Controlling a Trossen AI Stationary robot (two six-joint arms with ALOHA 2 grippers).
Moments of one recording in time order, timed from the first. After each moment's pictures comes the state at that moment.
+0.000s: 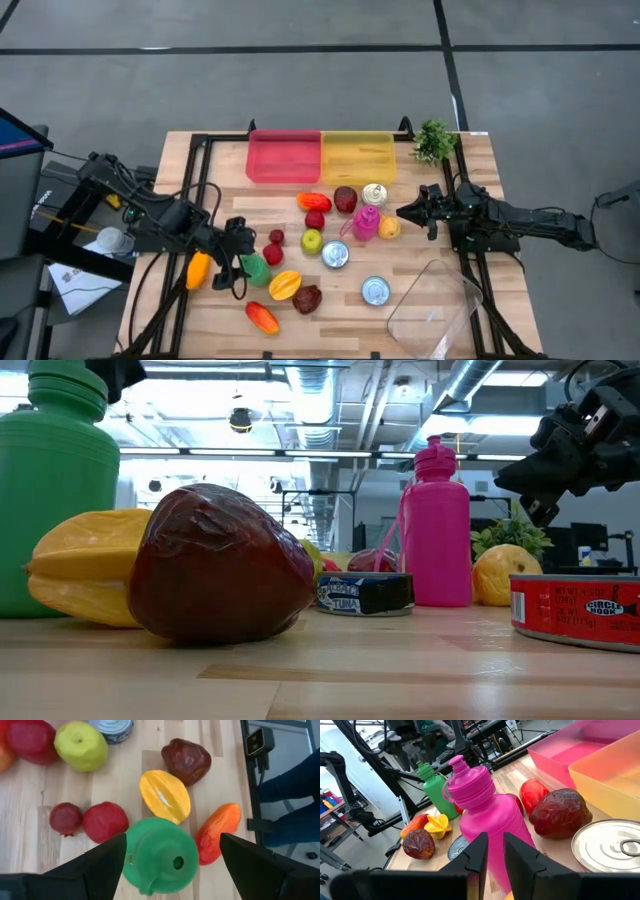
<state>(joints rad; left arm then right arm) -0.52 1.13 1.01 -0.85 -0.12 -0.51 -0.21 0.18 0.02 0.01 -0.20 0.45</state>
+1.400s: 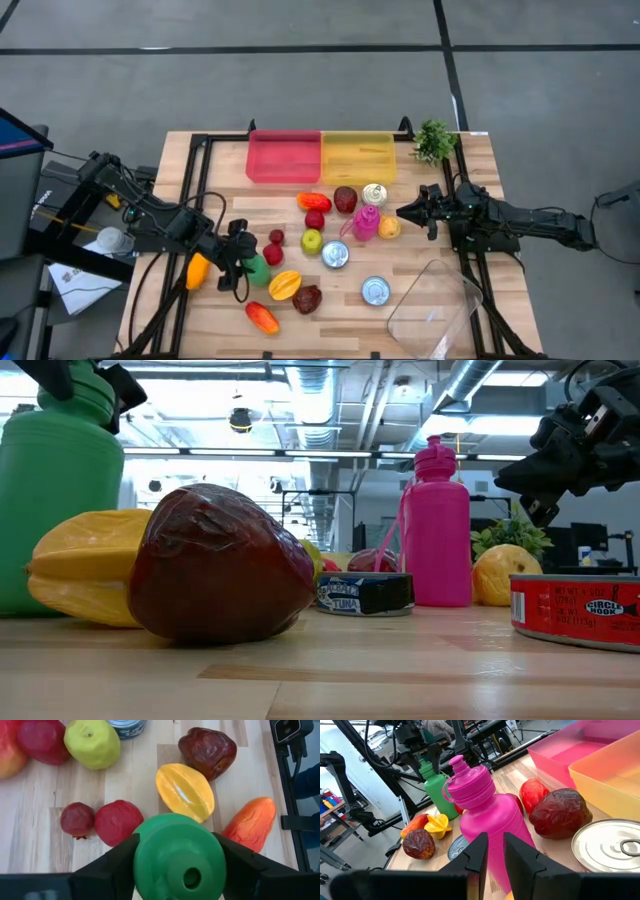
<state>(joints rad) -0.54 1.13 0.90 -0.76 -0.21 -0.47 -0.21 0.18 0.02 0.01 -0.20 0.45</state>
